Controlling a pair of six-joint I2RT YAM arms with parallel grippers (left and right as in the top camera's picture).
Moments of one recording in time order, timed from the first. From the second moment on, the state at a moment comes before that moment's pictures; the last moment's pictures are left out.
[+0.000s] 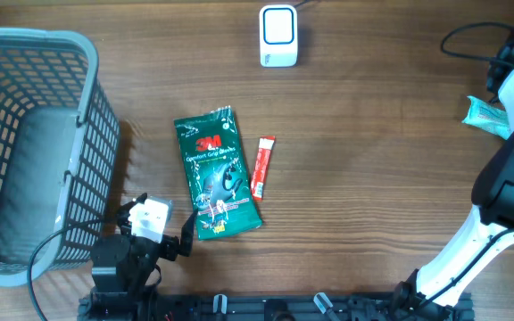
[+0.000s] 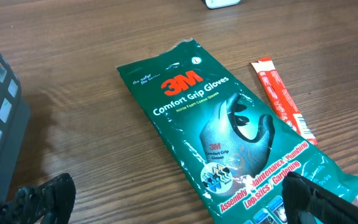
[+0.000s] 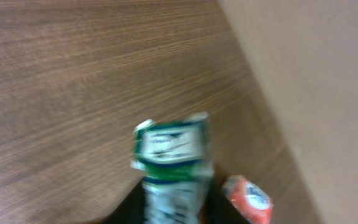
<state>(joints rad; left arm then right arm) 0.00 0.01 0.19 -0.67 0.26 0.16 -0.40 2.15 1.64 -0.33 0.50 -0.24</state>
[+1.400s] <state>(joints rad) 0.00 0.01 0.19 -0.67 0.26 0.16 0.63 2.00 1.28 -0.58 -0.15 0.60</state>
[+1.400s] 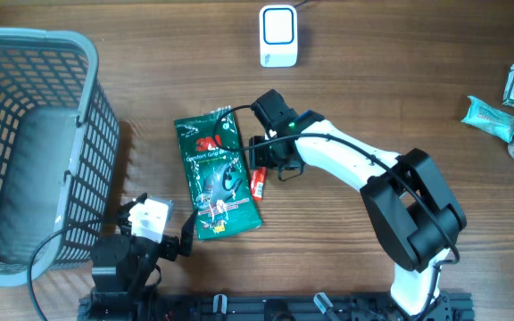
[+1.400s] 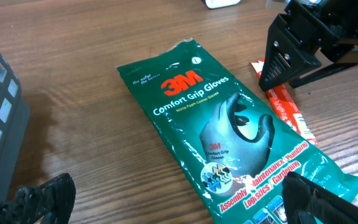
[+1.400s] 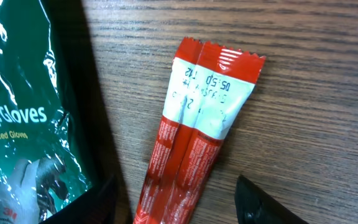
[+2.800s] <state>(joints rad) 0.00 0.01 0.19 -0.67 0.26 0.16 0.33 1.78 1.58 -1.54 -0.26 1.09</state>
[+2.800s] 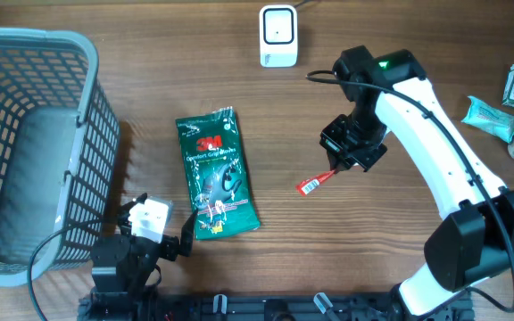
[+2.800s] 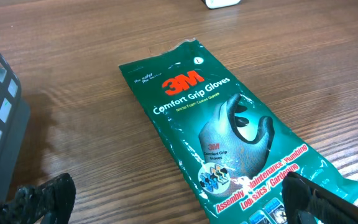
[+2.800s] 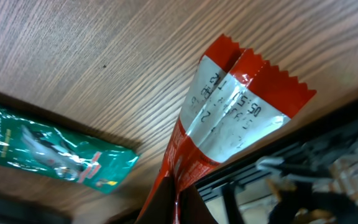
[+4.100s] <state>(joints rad) 0.00 0.01 0.19 -0.67 0.26 0.16 0.48 1.43 1.58 -0.63 0.39 0.48</state>
